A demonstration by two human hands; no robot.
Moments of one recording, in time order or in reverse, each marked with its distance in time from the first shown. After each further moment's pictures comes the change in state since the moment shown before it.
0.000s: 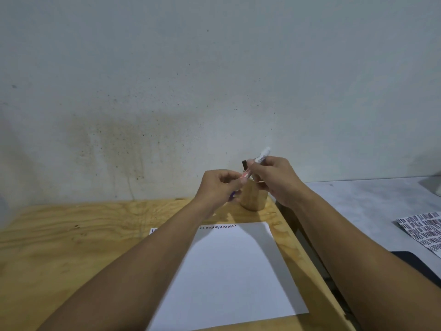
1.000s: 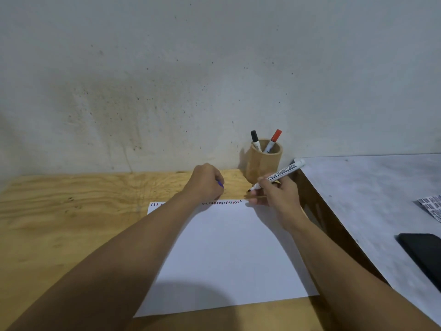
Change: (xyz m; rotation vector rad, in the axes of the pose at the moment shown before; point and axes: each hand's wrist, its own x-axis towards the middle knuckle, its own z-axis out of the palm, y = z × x) left_hand 0.028 -0.076 -0.030 0.811 0.049 -0.048; right_hand -0.024 0.100 0.018 0.173 0.153 0.129
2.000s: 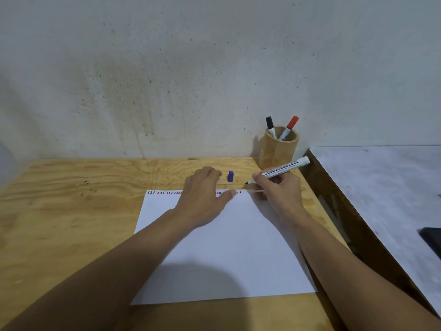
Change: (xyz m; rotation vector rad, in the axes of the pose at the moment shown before) left_hand -0.058 -0.042 0.007 0.200 0.140 0.189; right_hand -0.022 0.007 0.026 0.069 -0.040 -0.016
